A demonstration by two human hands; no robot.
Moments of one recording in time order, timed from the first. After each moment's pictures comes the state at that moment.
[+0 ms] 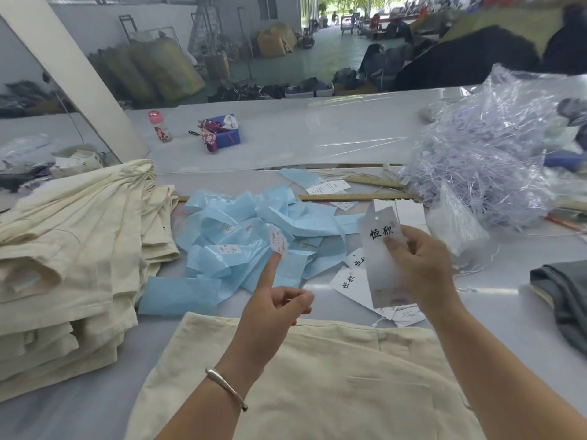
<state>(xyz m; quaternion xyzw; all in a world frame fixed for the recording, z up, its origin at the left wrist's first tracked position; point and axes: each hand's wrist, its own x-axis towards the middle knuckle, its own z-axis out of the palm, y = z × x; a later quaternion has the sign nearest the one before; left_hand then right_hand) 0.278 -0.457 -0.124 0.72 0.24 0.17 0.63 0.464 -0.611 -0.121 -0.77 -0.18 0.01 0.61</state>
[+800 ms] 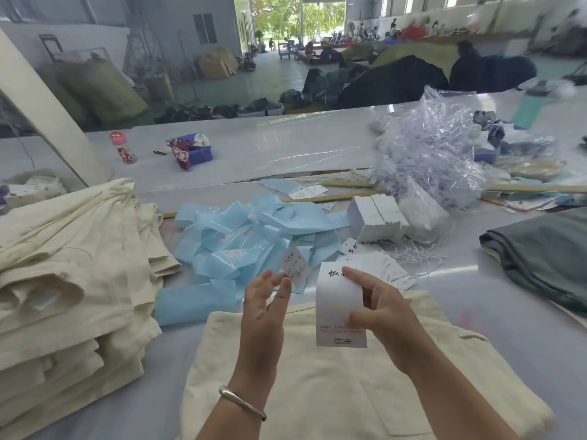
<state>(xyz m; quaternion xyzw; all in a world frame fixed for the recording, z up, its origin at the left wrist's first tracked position) 0.192 -0.433 -0.115 0.67 0.21 0.26 0.66 0.276 -0.592 -0.113 -0.68 -0.15 0.23 0.68</state>
